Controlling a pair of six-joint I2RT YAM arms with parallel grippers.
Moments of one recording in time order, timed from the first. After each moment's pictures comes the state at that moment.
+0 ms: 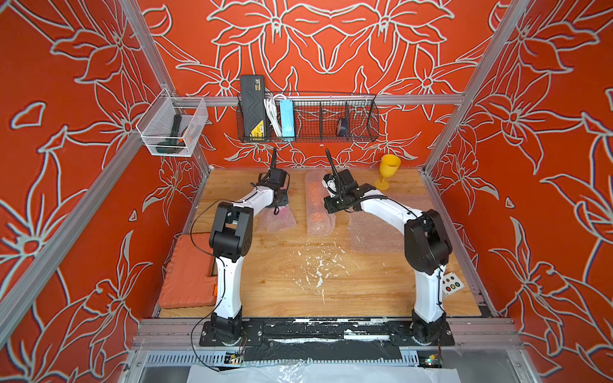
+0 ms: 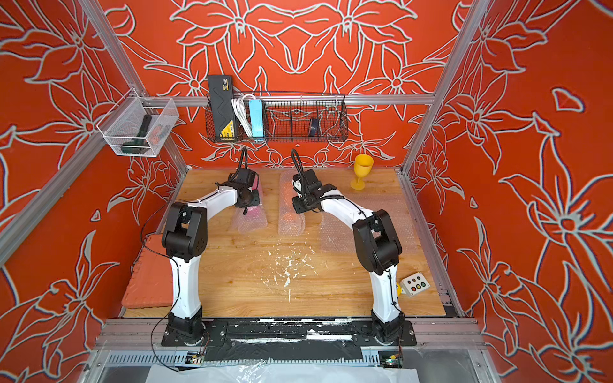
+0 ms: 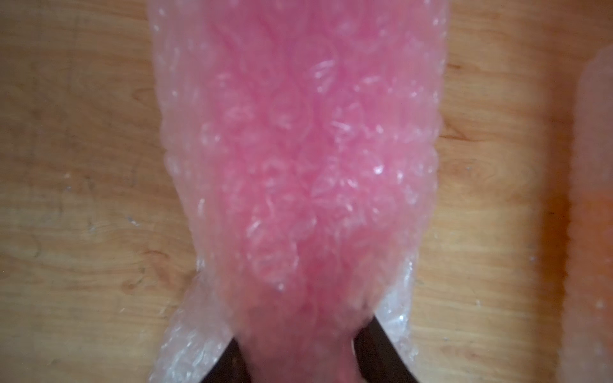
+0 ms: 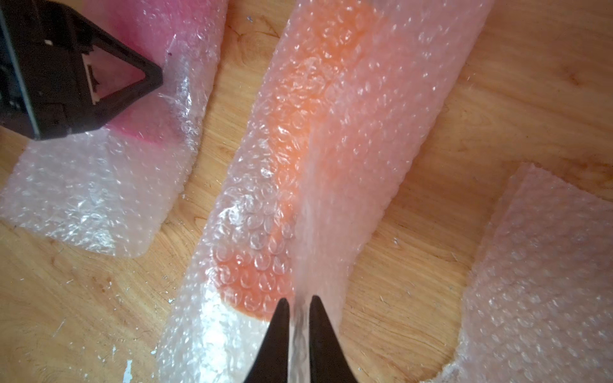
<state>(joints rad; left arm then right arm) -0.18 2.15 1.63 -0.53 -0.20 -0.38 0.55 2.02 1.62 -0.53 -0.16 0.11</state>
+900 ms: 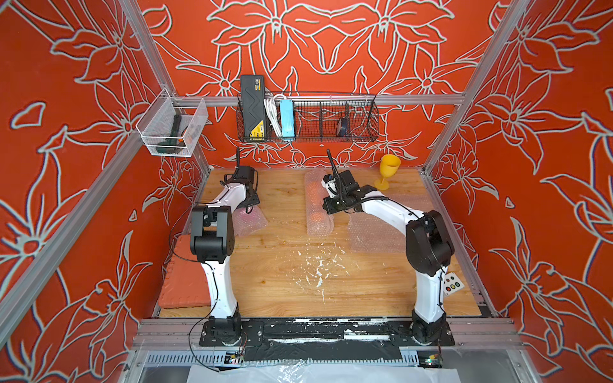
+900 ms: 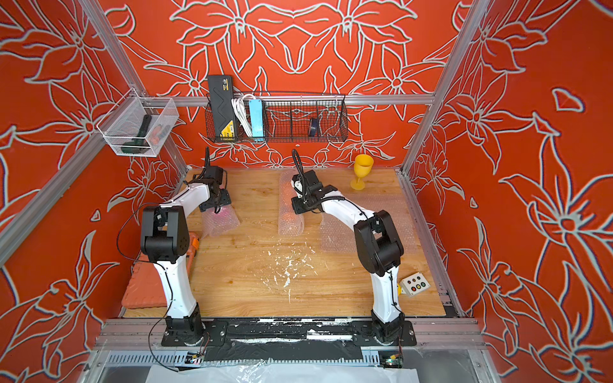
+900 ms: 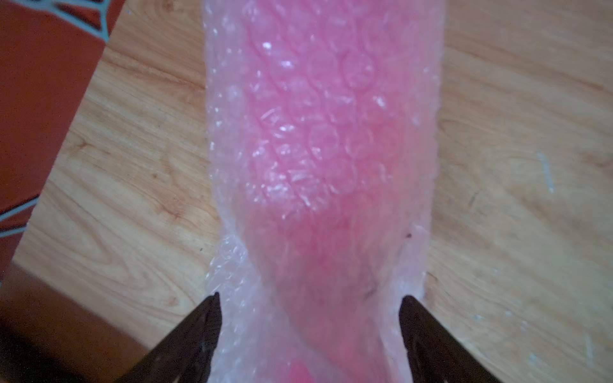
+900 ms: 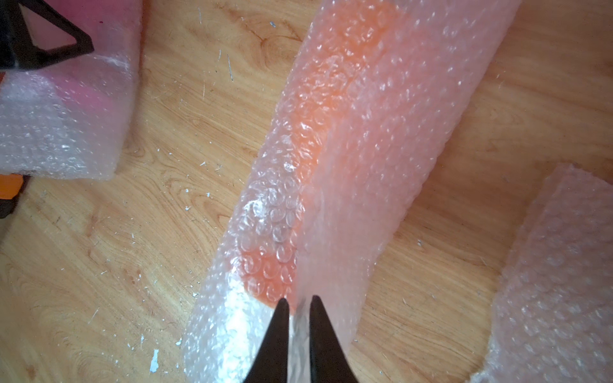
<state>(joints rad) 0.03 2.04 1.60 -0.67 -0.32 -0.39 0.55 2.00 1.59 -0.50 -0.22 0.13</state>
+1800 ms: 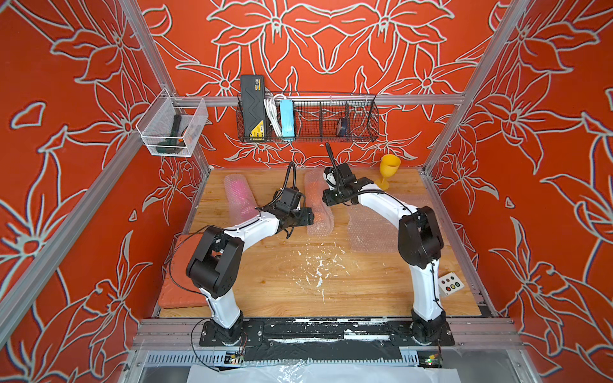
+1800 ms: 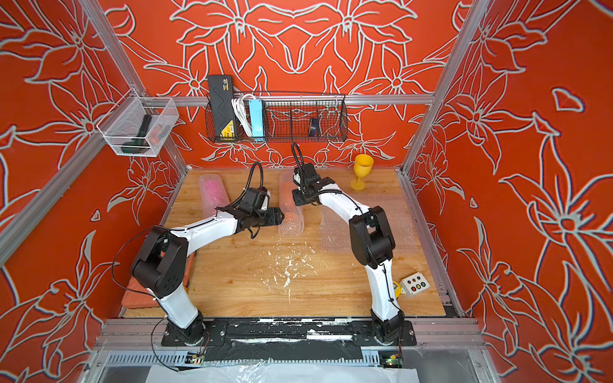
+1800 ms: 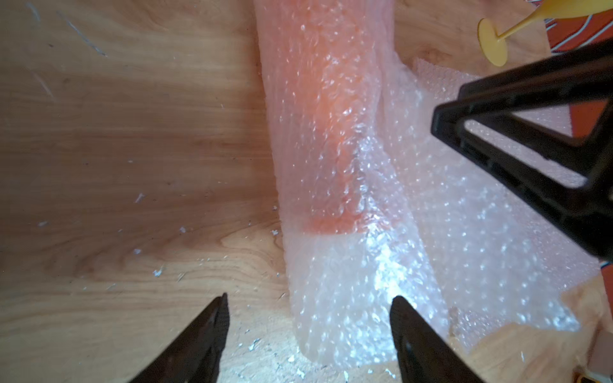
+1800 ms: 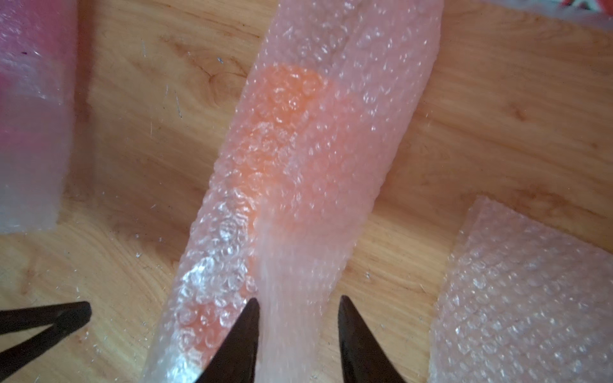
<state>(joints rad) -0.43 1.75 1.14 -0.22 0.12 -0.52 0.53 2.13 1.81 -0.60 -0.09 0.12</state>
